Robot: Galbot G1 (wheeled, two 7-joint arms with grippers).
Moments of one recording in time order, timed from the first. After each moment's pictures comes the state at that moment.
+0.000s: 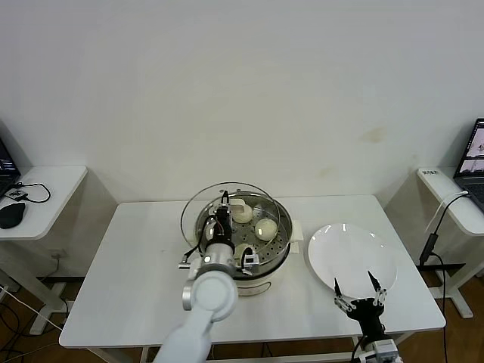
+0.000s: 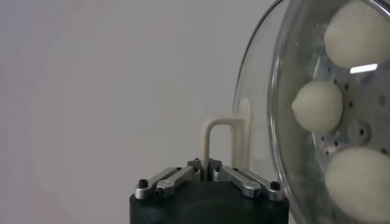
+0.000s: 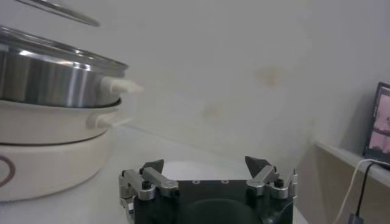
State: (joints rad) left arm 0.95 -1.52 -0.05 -1.85 1.62 0.46 0.38; right arm -1.59 1.50 0.74 1.88 -0.14 0.16 -0.13
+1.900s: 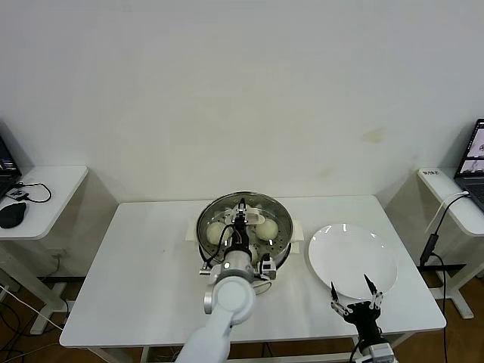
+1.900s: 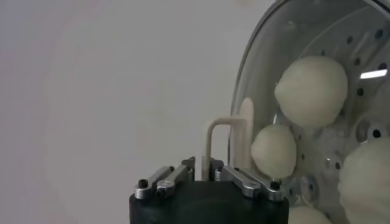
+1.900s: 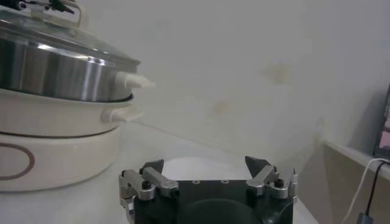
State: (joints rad) left arm 0.98 -1.59 -0.02 -1.75 1.61 0.45 0.32; right arm -1.61 1.50 0.73 1.89 -0.17 0.17 -0.13
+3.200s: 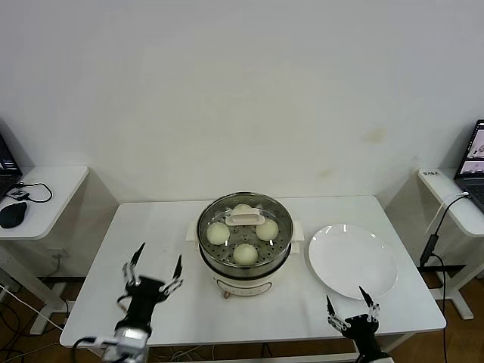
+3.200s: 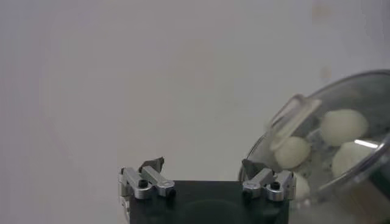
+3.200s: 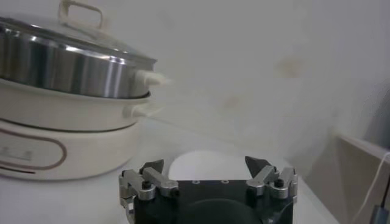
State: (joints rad) left arm 1.66 -1.29 -0.49 -2.23 0.20 0.11 -0.12; right arm -1.72 1.42 0.68 1.94 -0.08 0.16 -0.13
